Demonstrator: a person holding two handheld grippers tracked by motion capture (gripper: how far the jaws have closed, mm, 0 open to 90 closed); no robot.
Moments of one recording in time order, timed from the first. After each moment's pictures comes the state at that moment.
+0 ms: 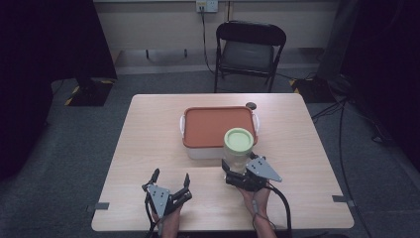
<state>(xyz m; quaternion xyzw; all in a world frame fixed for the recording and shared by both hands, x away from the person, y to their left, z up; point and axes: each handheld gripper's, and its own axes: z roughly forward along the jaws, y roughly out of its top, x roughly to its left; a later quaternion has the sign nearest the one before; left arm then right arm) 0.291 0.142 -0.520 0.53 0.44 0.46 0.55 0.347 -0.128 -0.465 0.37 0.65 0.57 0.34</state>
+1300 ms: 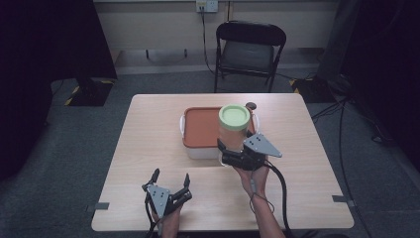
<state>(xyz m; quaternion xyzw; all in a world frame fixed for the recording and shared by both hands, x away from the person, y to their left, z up) 0.291 0.143 -0.520 0.54 0.44 0.46 0.55 0.373 -0.116 -0.399 0.35 0.65 0.59 0.33</state>
